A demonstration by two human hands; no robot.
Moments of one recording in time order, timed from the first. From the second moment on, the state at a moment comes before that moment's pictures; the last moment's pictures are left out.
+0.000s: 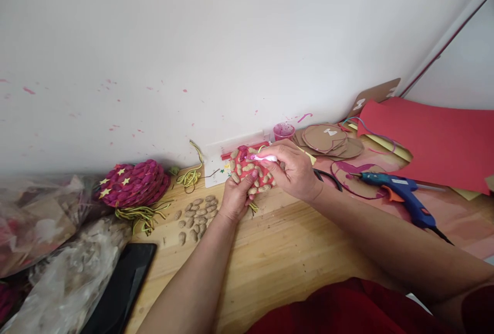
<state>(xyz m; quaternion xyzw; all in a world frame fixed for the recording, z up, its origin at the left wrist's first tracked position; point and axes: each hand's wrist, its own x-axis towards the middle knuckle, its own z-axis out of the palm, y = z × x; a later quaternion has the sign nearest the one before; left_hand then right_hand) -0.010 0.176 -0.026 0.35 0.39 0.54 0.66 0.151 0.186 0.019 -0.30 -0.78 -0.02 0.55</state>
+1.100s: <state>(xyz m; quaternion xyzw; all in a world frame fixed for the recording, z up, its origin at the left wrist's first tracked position) -0.012 0.177 -0.028 0.36 0.38 0.53 0.66 0.152 0.187 0.018 -0.31 -0.78 0.03 0.55</state>
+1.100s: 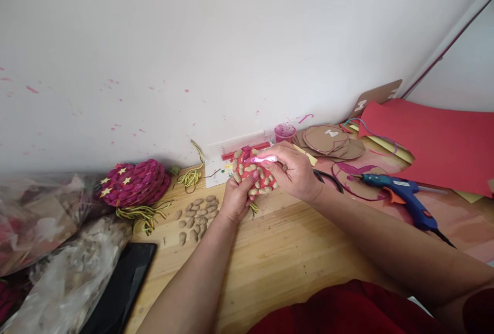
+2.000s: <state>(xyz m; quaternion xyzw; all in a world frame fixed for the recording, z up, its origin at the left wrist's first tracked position) -0.012 0.178 -0.030 0.37 0.38 0.54 0.66 0.152 0.186 0.020 -0.31 -0.77 0.01 0.55</state>
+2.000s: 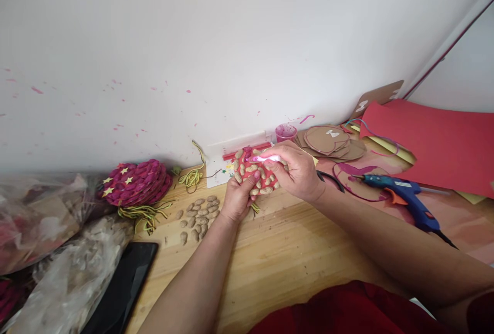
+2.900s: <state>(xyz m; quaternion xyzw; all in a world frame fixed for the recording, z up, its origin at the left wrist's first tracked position) -0.008 0.177 -0.042 0.49 0.41 0.54 0.55 0.154 0.185 0.023 -0.27 -0.80 -0.03 0.53</state>
